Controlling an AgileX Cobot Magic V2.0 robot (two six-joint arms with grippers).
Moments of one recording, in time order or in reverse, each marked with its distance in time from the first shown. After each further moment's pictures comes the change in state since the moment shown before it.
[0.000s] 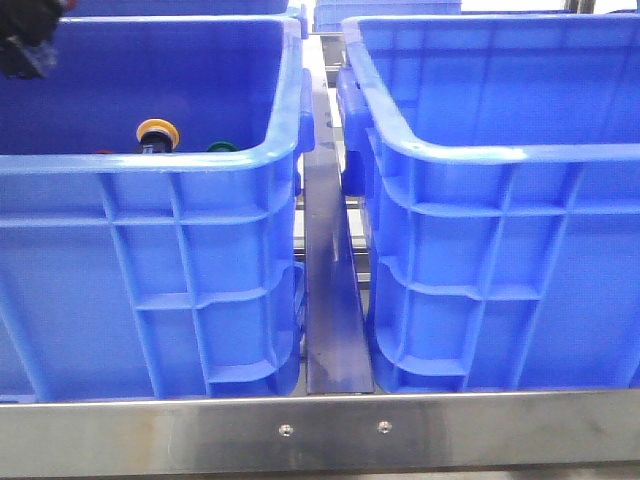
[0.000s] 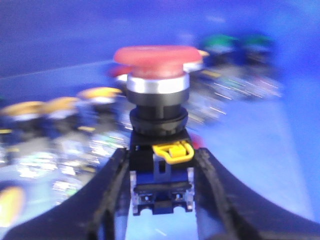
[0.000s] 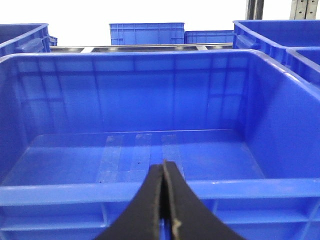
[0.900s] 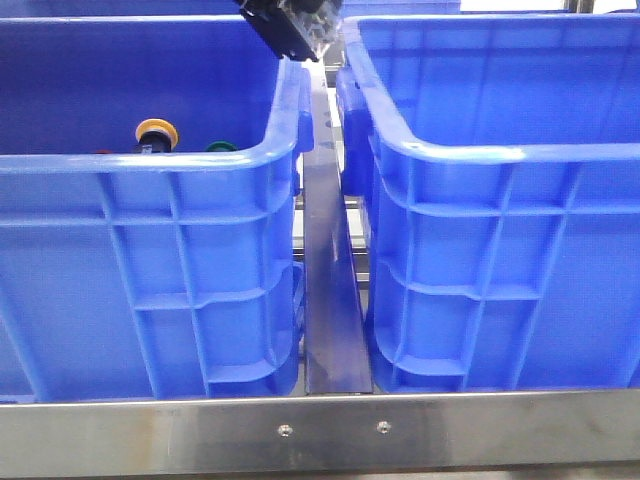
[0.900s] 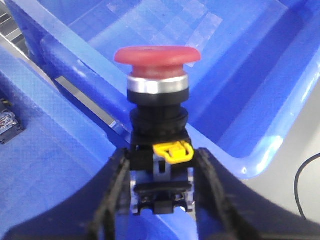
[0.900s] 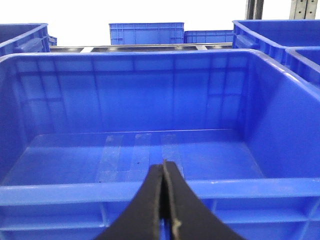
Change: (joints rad) left arm -0.531 -0.011 0.005 -0.012 -0.102 0.057; right arm 0.000 0.000 0.000 0.000 0.000 0.000
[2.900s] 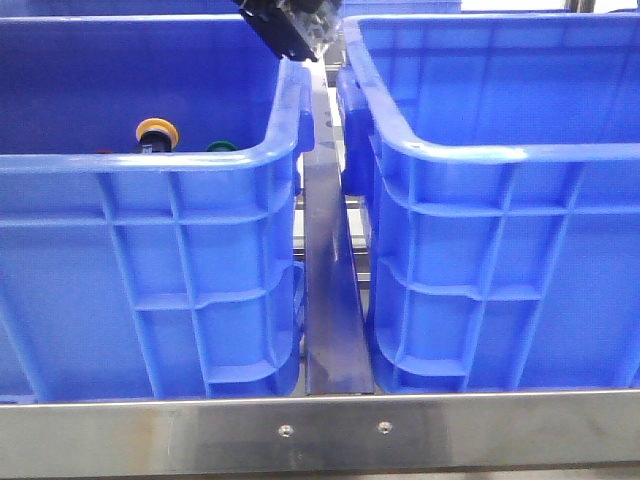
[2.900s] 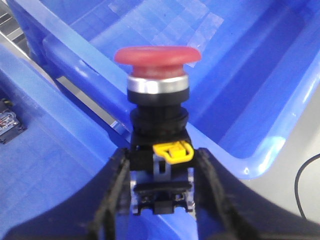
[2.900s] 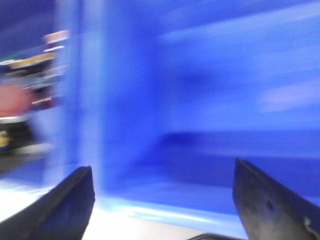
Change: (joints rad) left arm 0.000 0.000 0.000 0.000 0.000 0.000; right arm 0.006 0.897 -0.972 0.751 0.996 -0.246
